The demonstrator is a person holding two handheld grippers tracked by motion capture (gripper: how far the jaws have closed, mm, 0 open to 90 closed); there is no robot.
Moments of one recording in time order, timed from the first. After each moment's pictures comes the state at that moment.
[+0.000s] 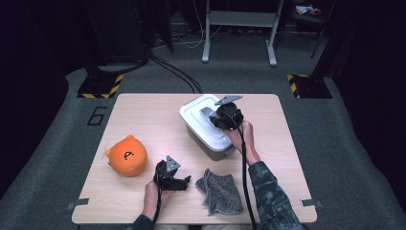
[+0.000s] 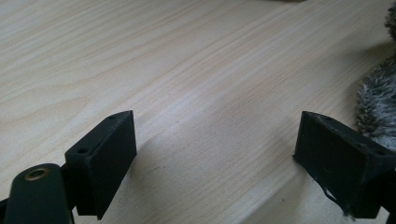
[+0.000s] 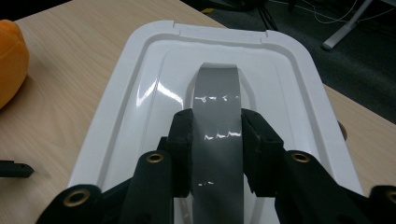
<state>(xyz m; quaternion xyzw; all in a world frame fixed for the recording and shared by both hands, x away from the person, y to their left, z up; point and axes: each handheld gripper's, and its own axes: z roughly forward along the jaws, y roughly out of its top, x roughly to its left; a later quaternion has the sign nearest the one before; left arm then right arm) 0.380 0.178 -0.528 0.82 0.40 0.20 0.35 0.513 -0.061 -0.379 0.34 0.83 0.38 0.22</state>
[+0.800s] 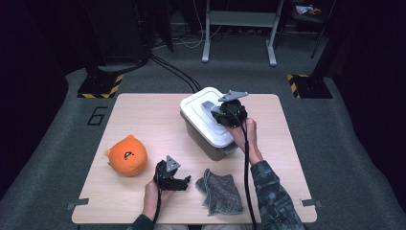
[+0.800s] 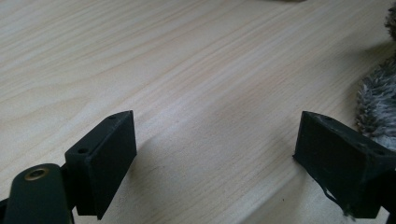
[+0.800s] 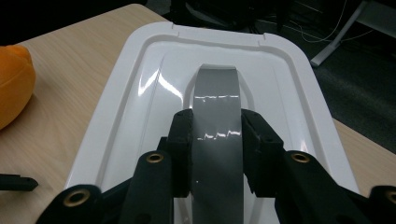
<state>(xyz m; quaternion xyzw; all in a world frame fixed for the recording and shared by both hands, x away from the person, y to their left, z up) 0.381 0.178 -0.528 0.82 0.40 0.19 0.35 0.501 -0.069 -0.354 0.35 0.81 0.40 0.24</state>
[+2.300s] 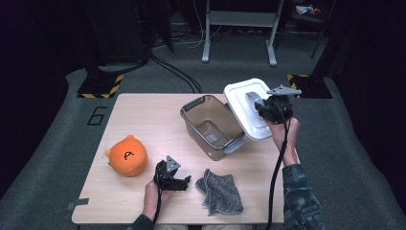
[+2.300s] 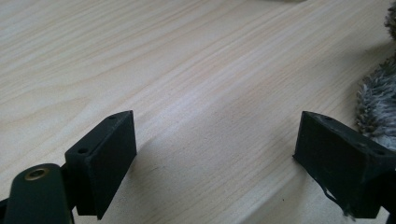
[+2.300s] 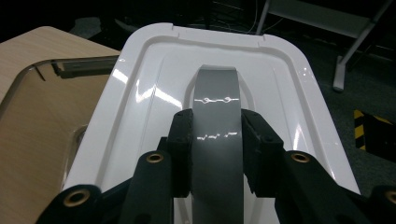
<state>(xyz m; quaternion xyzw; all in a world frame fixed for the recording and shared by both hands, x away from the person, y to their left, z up) 0.380 0.177 -0.529 0.82 0.40 0.20 0.35 0.489 -0.190 -0.330 0.46 0.74 0.40 0.31</state>
